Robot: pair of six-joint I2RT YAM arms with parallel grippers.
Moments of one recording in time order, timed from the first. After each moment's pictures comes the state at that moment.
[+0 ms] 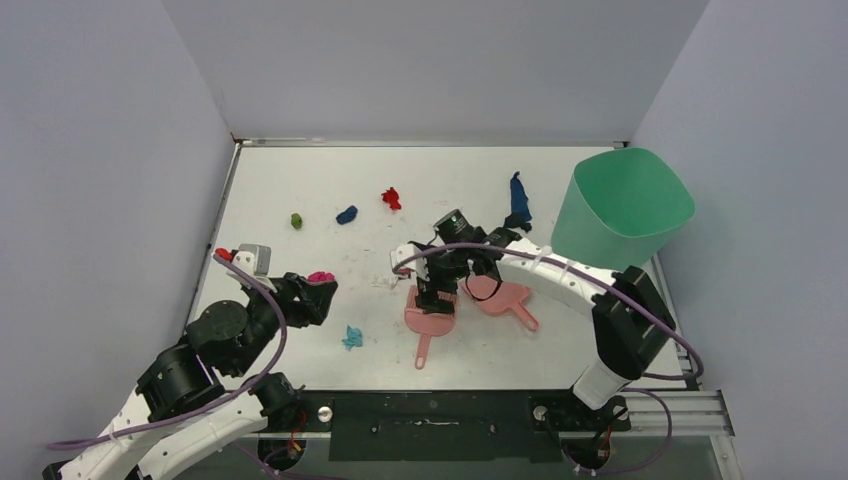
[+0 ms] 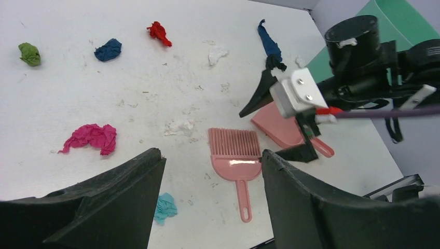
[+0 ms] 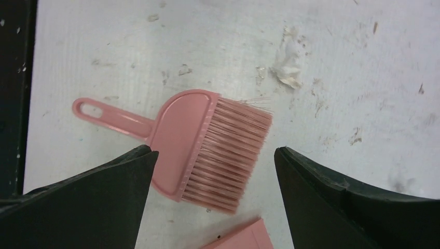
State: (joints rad) left arm -0.92 0.38 0.85 -0.69 -0.49 -0.54; right arm 0.77 1.67 1.17 -0.49 -0.56 -0.74
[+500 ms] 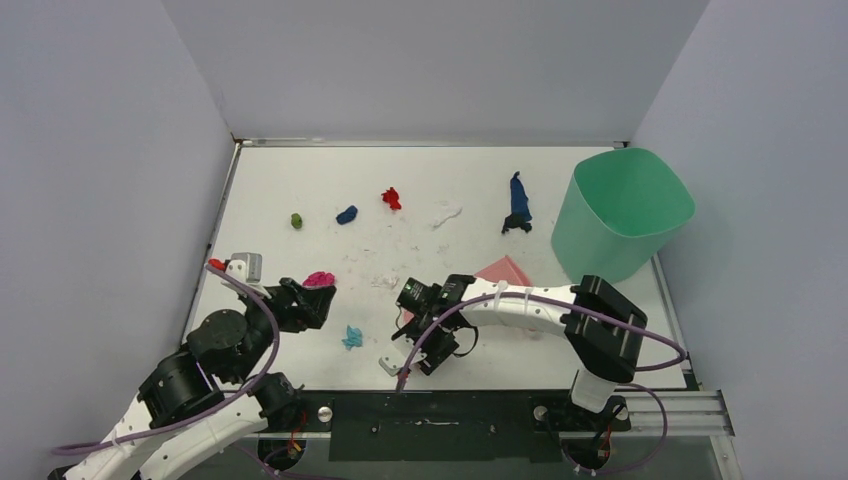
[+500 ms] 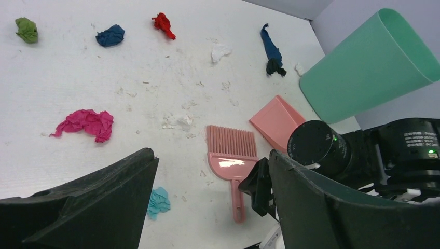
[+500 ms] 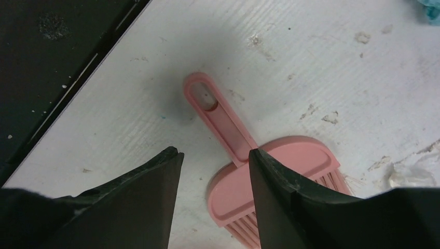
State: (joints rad) left arm -0.92 0.31 0.78 -0.70 -0.52 -0.62; right arm 1.11 1.70 1.12 -0.75 -0.33 -1.23
